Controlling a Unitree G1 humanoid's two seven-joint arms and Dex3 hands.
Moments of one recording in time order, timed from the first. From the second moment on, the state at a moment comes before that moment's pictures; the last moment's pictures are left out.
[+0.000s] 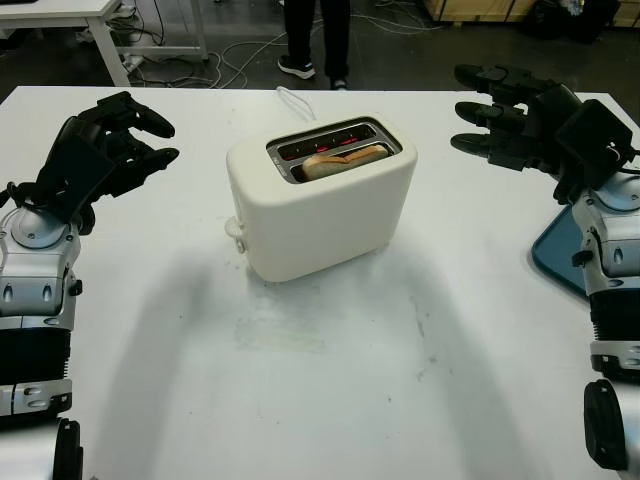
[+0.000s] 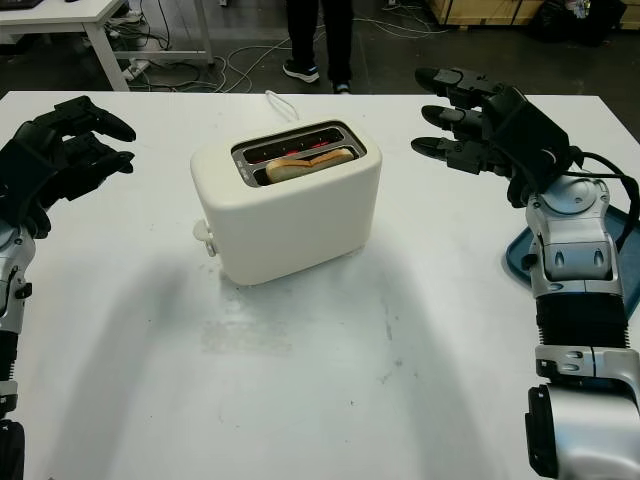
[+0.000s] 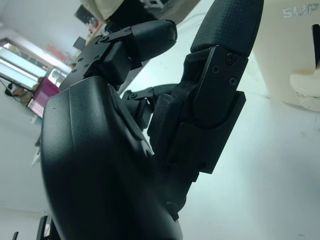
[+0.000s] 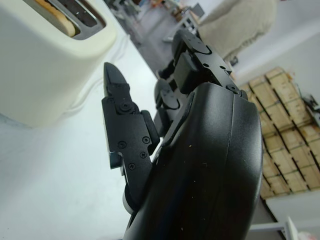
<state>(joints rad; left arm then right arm) -0.48 0.52 0.18 0.19 -0.04 0.07 -0.27 -0.66 -0.55 -0.11 0.31 0.04 0.10 0.48</state>
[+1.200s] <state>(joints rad) -0.48 0.52 0.18 0.19 -0.04 0.06 -0.27 -0.66 -0.55 -0.10 0.31 0.05 0.10 0.48</state>
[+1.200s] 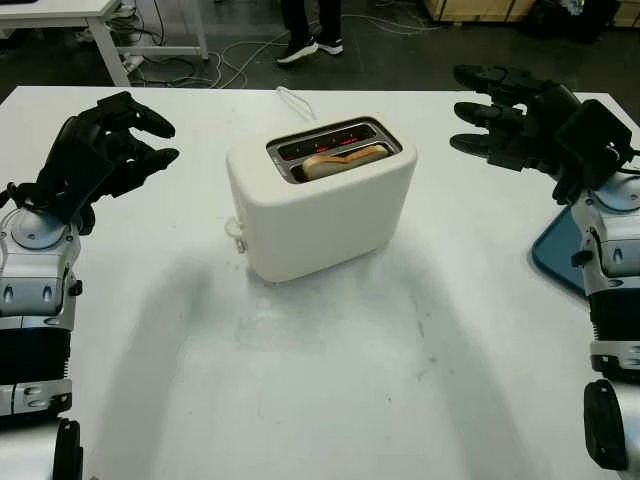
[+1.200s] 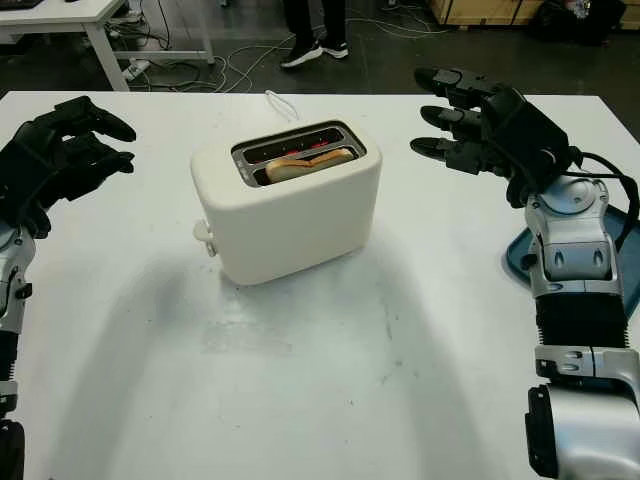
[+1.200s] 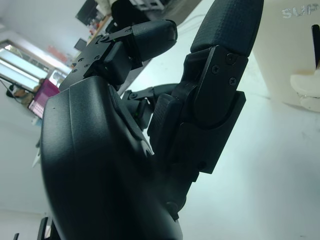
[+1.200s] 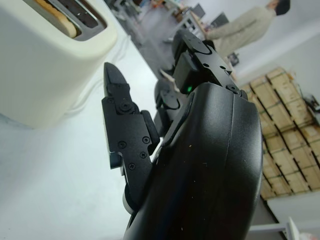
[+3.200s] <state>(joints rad) -0.48 0.51 0.19 0.18 -0.04 0.07 -0.27 -0.66 -0.55 -0.10 0.31 0.05 0.10 0.48</state>
